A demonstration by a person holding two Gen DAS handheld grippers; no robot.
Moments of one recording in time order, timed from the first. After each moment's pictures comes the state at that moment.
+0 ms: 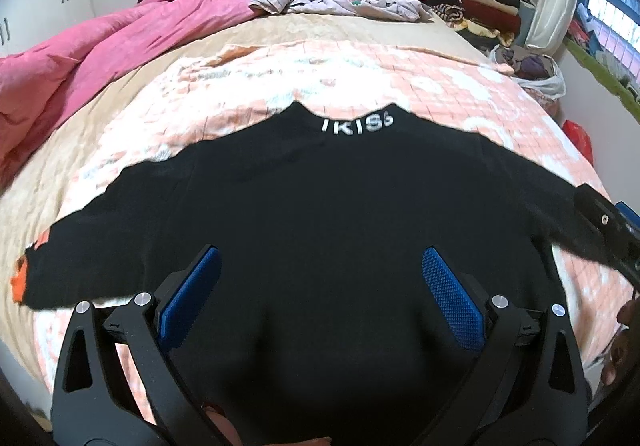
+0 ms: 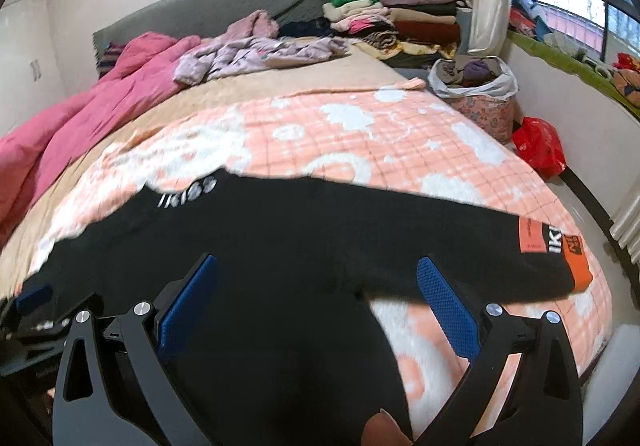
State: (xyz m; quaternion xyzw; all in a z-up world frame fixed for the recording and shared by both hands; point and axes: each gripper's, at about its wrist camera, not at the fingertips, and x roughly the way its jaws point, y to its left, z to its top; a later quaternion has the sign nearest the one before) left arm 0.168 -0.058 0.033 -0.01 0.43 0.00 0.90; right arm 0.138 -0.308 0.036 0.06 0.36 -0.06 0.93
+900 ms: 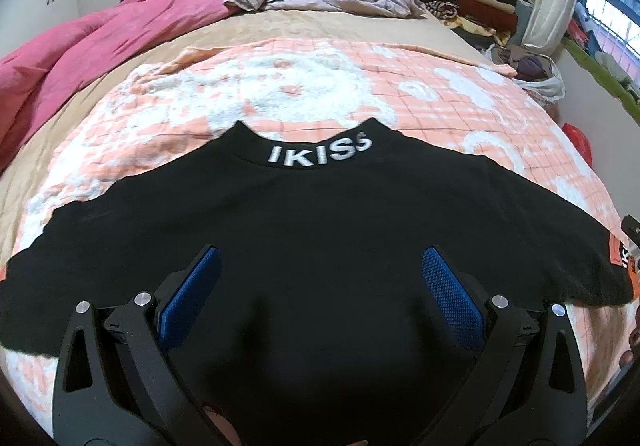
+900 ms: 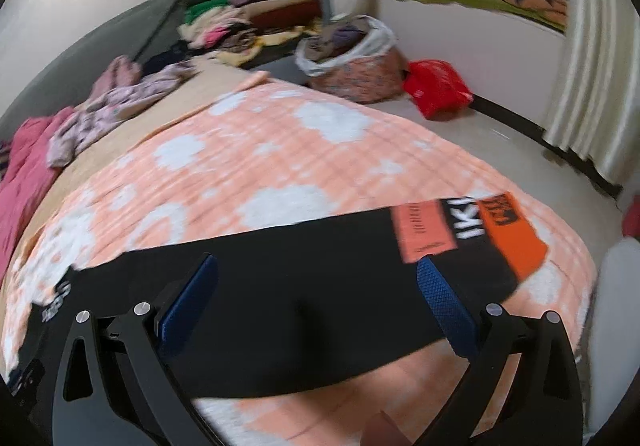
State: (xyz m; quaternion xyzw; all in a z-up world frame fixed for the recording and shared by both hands) left arm 0.242 -0.096 0.001 -0.01 0.43 -0.02 0.90; right arm 0.152 -0.474 -0.011 0.18 0.34 -0.27 0.88
